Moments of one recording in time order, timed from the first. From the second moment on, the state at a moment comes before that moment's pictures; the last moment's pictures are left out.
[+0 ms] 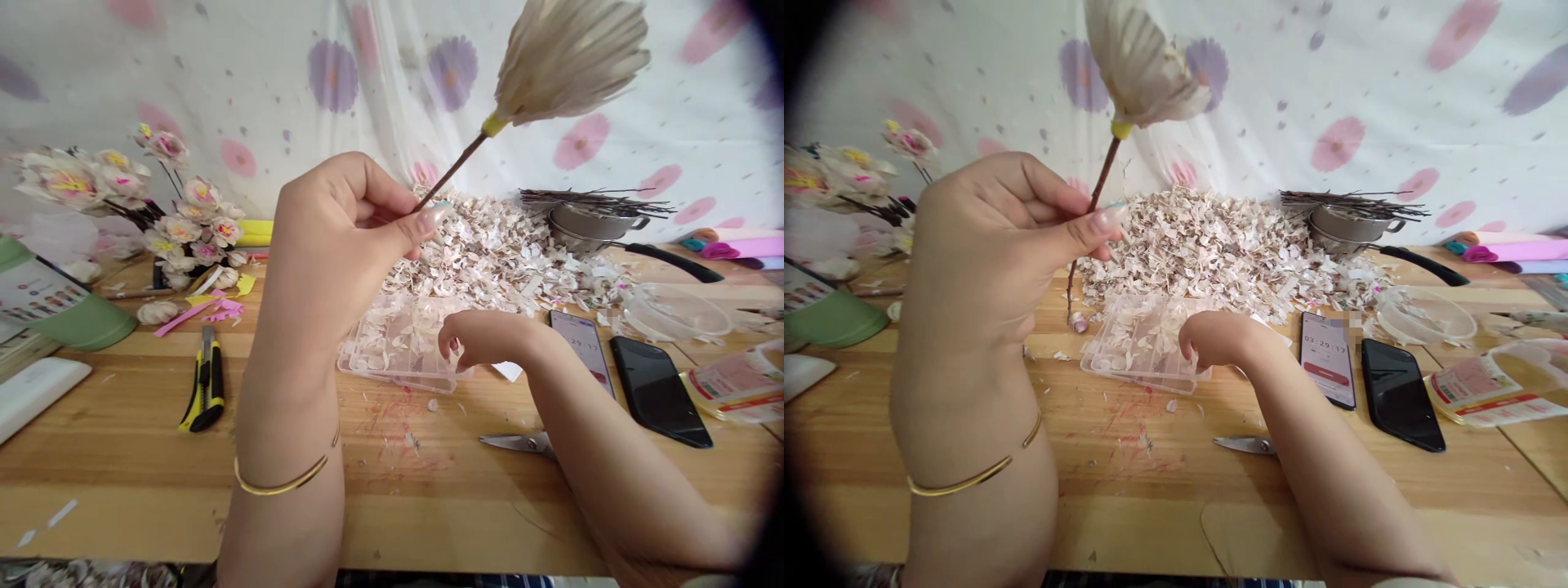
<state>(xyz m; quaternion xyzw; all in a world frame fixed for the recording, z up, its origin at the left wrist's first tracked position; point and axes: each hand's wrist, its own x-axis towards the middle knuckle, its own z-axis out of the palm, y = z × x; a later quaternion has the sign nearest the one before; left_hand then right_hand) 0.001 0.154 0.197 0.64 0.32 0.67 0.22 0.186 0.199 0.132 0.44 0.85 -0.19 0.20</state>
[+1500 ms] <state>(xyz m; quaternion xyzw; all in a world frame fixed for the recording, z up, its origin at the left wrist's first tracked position) -0.006 0.150 0.203 0.62 0.33 0.67 0.24 0.138 0.168 0.115 0.28 0.89 -0.34 0.08</state>
